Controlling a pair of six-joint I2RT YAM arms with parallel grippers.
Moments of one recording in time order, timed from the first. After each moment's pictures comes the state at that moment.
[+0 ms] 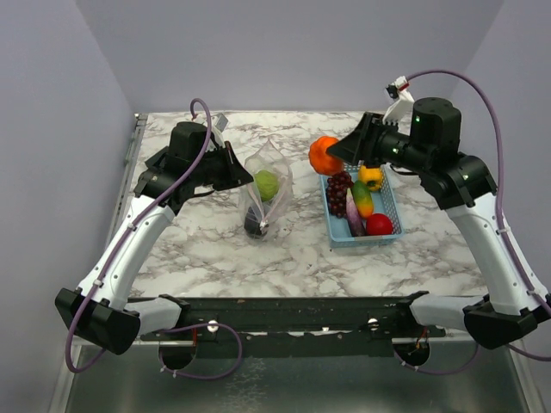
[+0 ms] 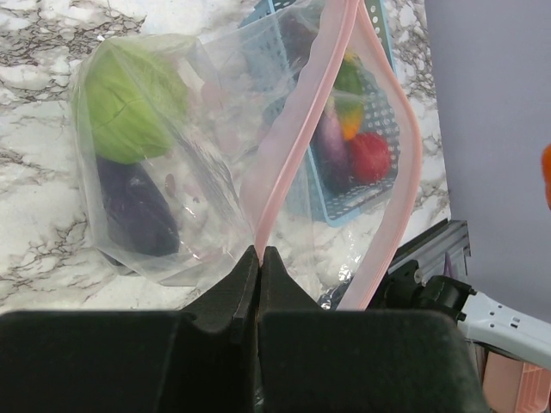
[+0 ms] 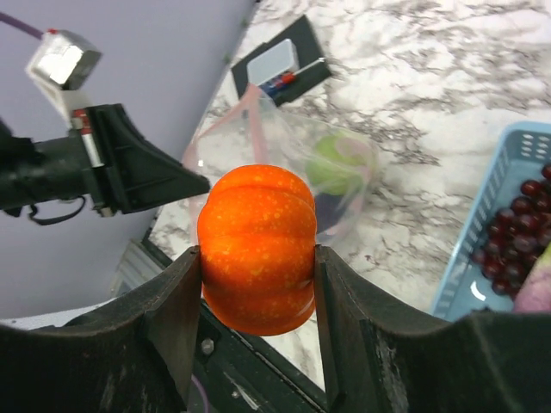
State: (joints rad) left arm -0.39 1.22 1.33 -0.69 0.35 -0.56; right arm 0.44 1.23 1.61 -0.73 -0.31 0.48
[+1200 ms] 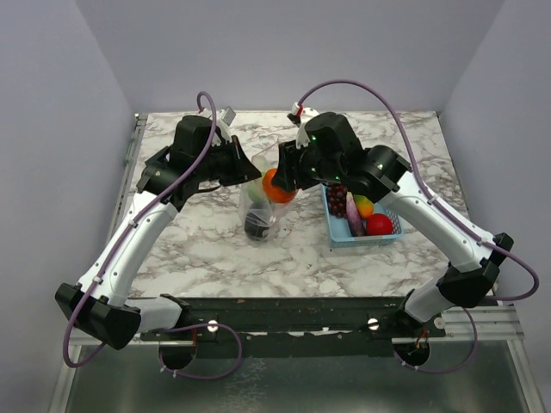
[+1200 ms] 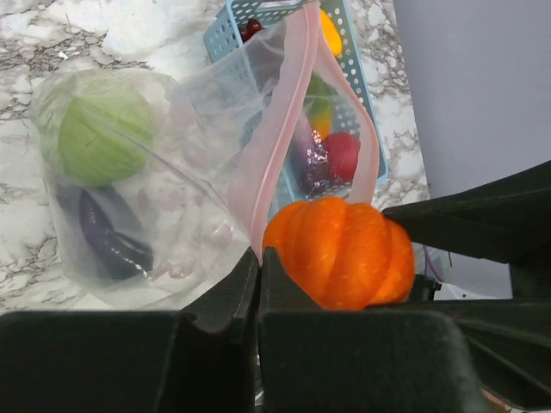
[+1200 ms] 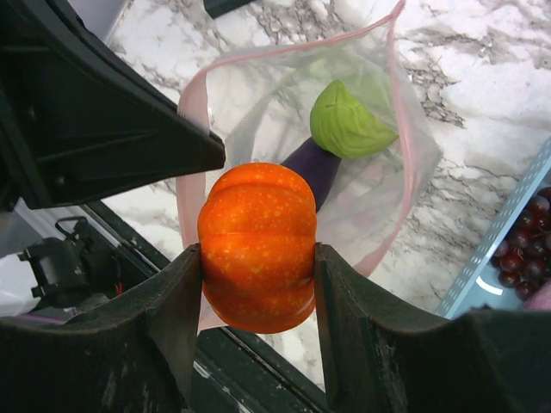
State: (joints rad) left arm -0.44 1.25 1.41 -0.70 0.35 -0.59; right arm 0.88 1.55 1.82 -0.85 0.06 0.37
